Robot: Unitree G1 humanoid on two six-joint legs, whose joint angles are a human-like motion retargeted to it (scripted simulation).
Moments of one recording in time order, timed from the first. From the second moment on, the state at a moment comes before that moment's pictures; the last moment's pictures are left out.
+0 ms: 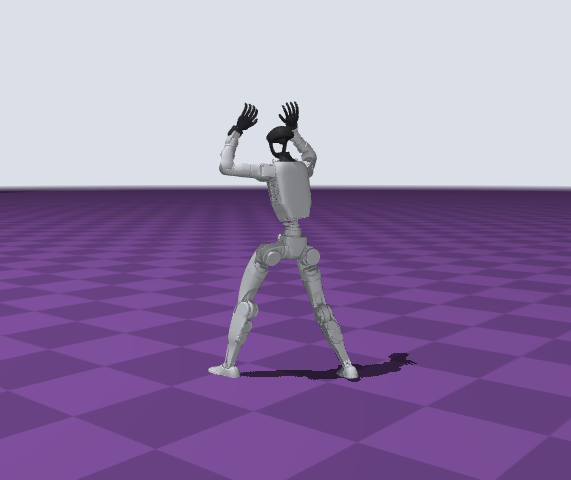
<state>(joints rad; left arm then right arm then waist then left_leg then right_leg) -1.49 1.40 -0.17 -0.25 0.57 0.06 0.82 -1.92 -1.26 0.51 -0.25 -1.08 0.38 -0.69 0.10 -0.11 0.27 -0.25 0.24 0.17 0.16 0.19 -0.26 0.22 -0.34 -0.25 0.50 -0.40 0.20</state>
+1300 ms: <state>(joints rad) -2.42 0.76 -1.40 1.16 0.32 -0.09 0.67 -2.42 -0.78 1.40 1.10 -0.58 0.09 -0.63 0.01 -0.01 -0.34 0.25 0.16 0.03 -0.04 -0.13 -0.26 0.10 -0.12 -0.18 0.01 0.03 0.26</state>
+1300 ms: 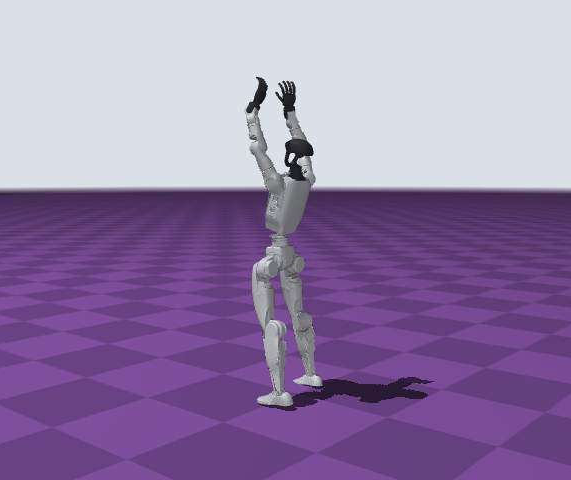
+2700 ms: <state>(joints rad) -2.49 0.82 -1.33 0.76 0.25 -0.05 0.73 -2.44 -0.86 1.19 0.79 -0.44 0.23 -0.81 0.09 -0.03 0.16 0.18 0.09 0.12 -0.03 -0.12 -0.26 -0.09 -0.15 0.00 0.05 0.22 0.26</state>
